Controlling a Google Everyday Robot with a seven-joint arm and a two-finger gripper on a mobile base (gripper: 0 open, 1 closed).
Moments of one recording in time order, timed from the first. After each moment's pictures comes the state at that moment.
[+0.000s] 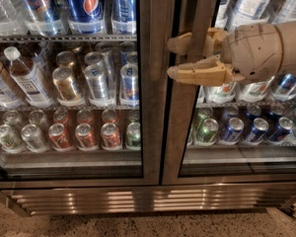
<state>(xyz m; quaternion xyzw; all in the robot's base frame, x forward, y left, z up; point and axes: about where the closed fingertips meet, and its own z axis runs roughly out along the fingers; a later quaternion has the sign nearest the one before) 0.451 -0.058 0.999 -0.63 0.47 0.35 0.51</state>
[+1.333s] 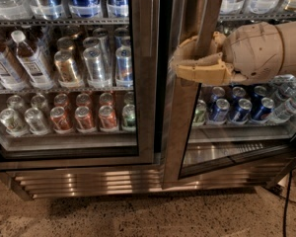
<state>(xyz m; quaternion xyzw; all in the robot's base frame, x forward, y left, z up) 0.451 -0.058 0.999 -0.63 0.47 0.35 0.51</state>
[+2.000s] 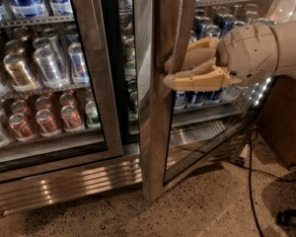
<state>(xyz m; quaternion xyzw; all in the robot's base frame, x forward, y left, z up) 0.451 -0.058 0.999 -0.63 0.47 0.35 0.51</state>
